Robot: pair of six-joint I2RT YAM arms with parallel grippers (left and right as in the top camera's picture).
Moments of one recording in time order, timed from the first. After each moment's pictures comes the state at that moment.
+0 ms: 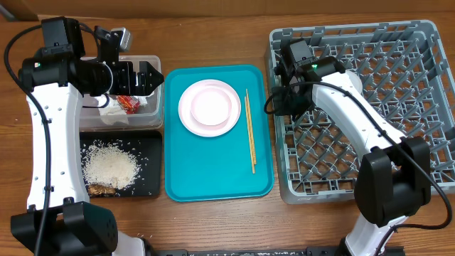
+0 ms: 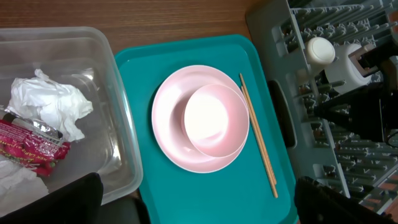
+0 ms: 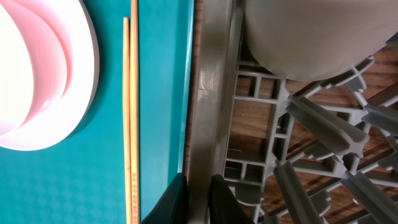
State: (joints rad) left arm 0.18 1.68 1.71 -1.15 0.59 0.18; right arm 0.33 1.91 1.55 -0.98 -0.13 0.20
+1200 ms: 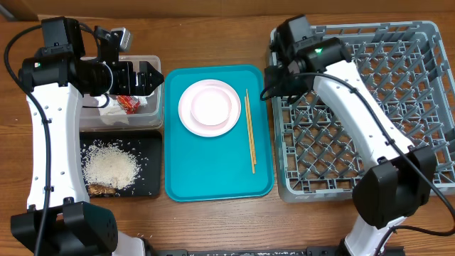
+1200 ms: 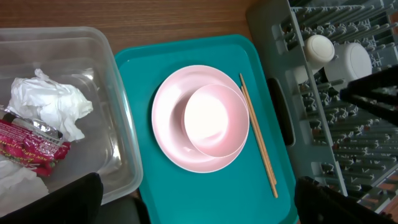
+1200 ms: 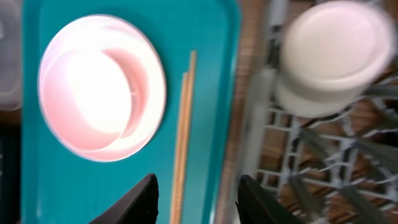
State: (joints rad) left arm 0.18 1.68 1.71 -1.15 0.59 0.18; right arm 0.38 1.91 1.79 -1.10 -0.14 0.25
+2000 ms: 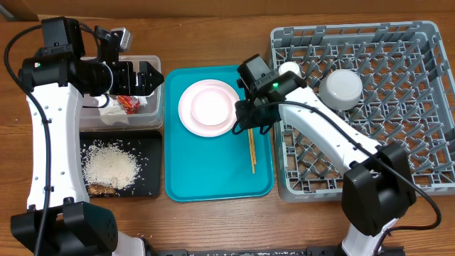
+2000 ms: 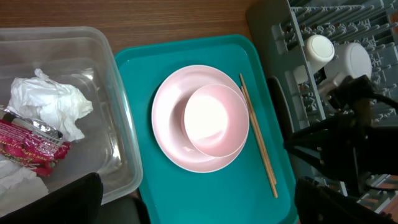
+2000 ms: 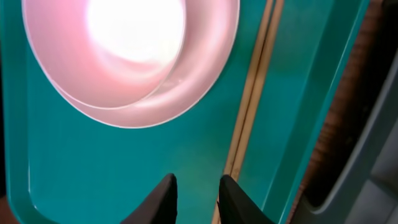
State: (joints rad) left arm 0.18 1.68 1.71 -1.16 0.59 0.18; right arm 0.56 1.91 1.53 -0.91 -0.15 0.33
